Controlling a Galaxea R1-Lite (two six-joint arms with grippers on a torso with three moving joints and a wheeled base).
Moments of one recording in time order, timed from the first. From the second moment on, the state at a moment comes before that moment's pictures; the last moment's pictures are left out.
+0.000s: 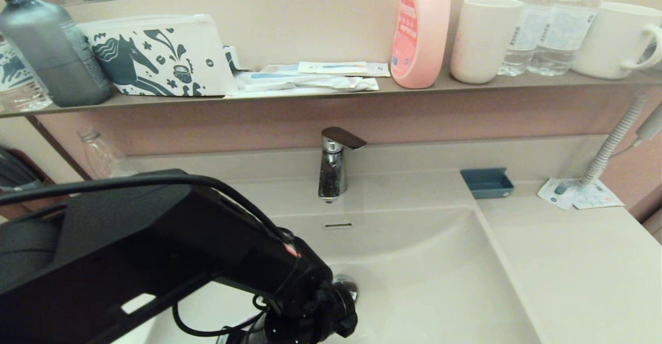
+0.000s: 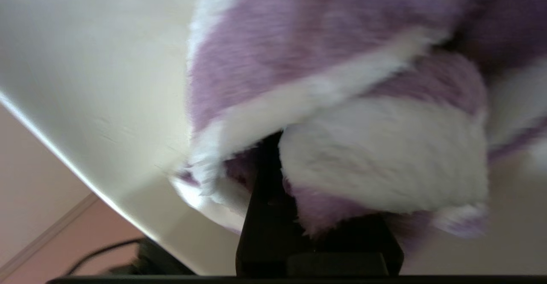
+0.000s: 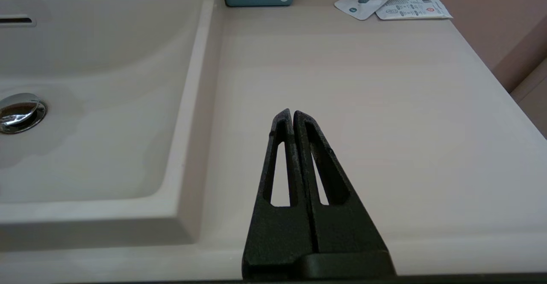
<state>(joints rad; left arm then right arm) -0.86 2.15 -1.12 0.94 0.46 -0.92 0.01 0.00 0.00 0.00 0.01 -0.01</state>
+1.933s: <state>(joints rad) -0.58 1.52 -0.90 0.45 0.63 -0.47 0.00 0.00 0.00 0.00 0.01 -0.01</state>
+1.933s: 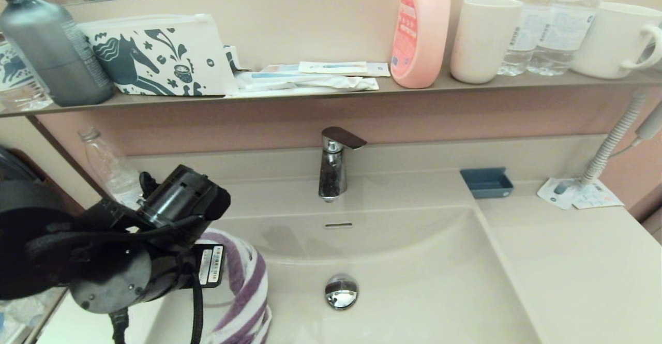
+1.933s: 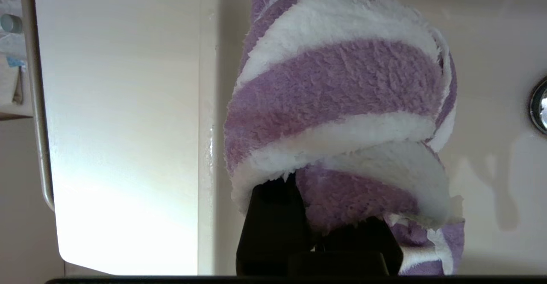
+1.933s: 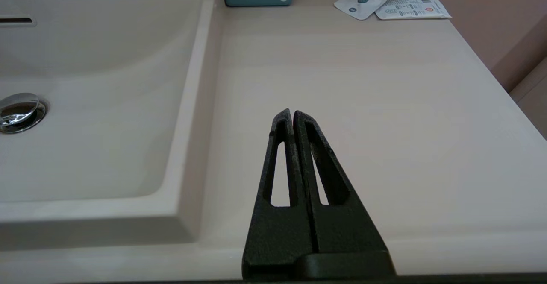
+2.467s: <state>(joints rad) -0.61 1.65 -0.75 0.46 0.53 -0.73 0.00 0.00 0.00 0.00 0.01 -0.01</state>
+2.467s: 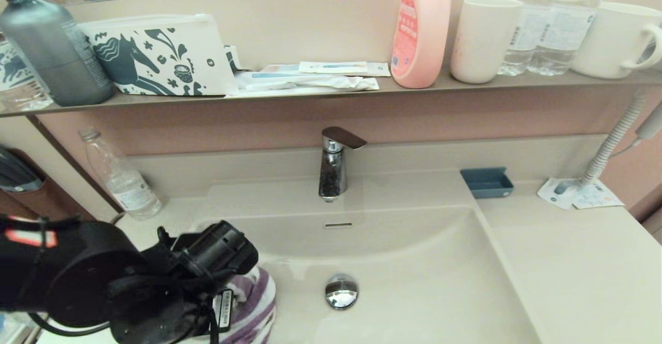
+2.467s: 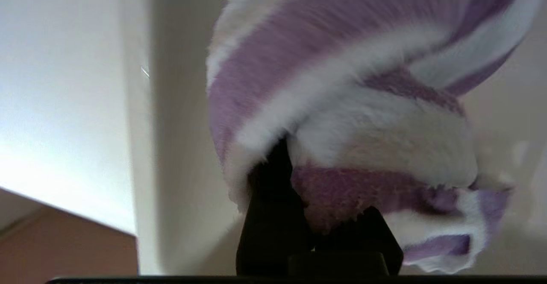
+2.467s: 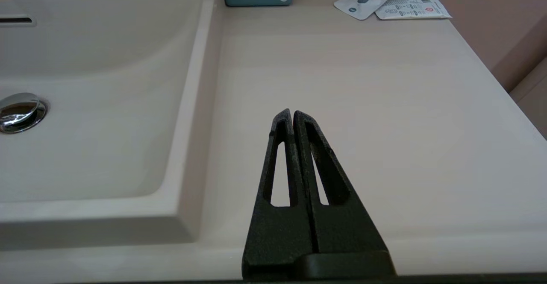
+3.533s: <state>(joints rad) -0.83 1.78 -0.61 -0.29 0.70 -0.83 0.00 0.00 0.00 0.00 0.01 -0.01</state>
